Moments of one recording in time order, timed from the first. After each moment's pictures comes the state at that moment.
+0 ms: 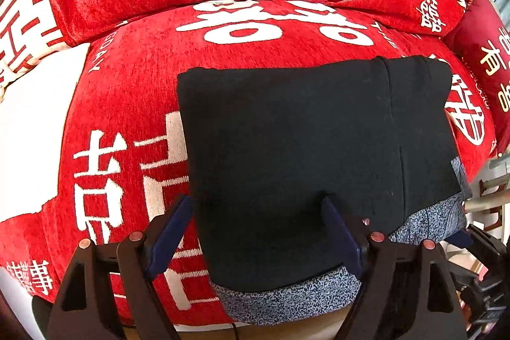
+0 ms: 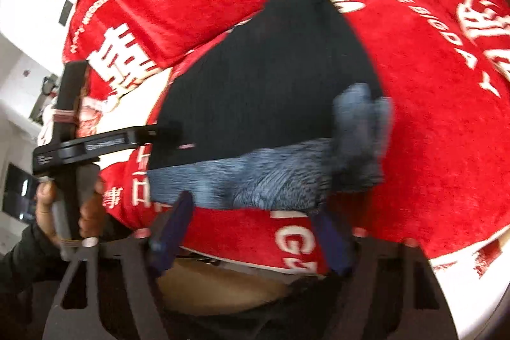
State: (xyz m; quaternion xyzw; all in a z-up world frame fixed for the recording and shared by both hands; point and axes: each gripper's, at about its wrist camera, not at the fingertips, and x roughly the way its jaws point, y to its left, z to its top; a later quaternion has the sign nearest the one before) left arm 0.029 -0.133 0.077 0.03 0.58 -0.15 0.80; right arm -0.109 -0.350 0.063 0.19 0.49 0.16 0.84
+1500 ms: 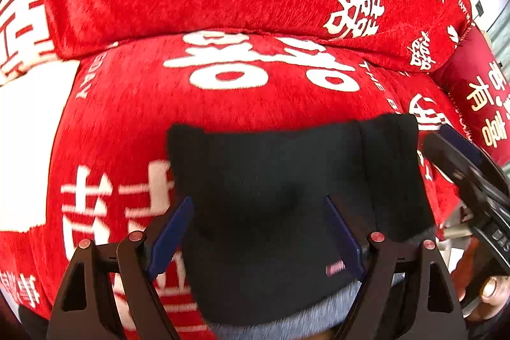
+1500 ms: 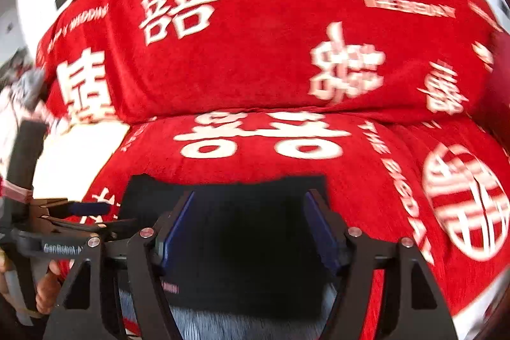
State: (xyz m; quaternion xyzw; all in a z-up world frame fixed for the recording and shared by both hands) left arm 0.068 -0.148 0.099 -0.03 0.55 -0.16 0.82; right arm 0.017 -0.336 0.137 0.02 0.39 0.05 0.92
